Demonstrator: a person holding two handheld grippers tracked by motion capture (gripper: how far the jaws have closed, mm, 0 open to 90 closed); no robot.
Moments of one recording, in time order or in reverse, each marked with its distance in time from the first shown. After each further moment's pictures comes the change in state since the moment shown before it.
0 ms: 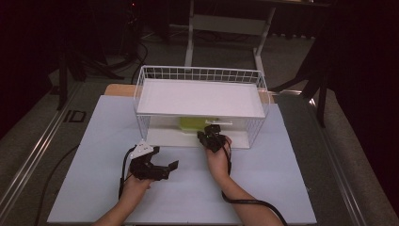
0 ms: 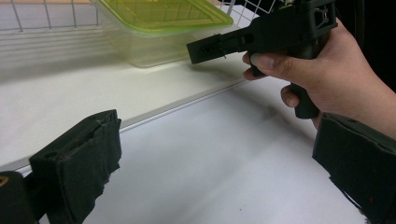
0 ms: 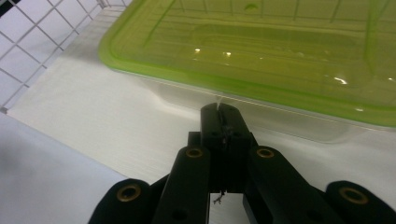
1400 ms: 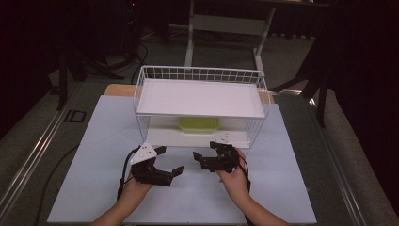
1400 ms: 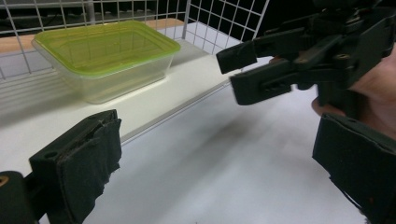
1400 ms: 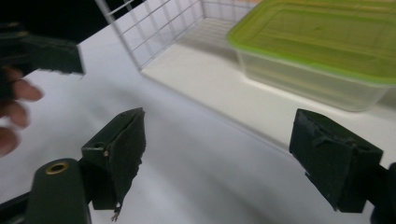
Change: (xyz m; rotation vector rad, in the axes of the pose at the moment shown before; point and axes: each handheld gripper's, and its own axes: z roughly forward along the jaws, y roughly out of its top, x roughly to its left) left arm -0.028 0.016 -0.016 -0.037 -0.104 0.127; right arm 0.018 -0.029 -0.096 -0.082 0.224 -0.176
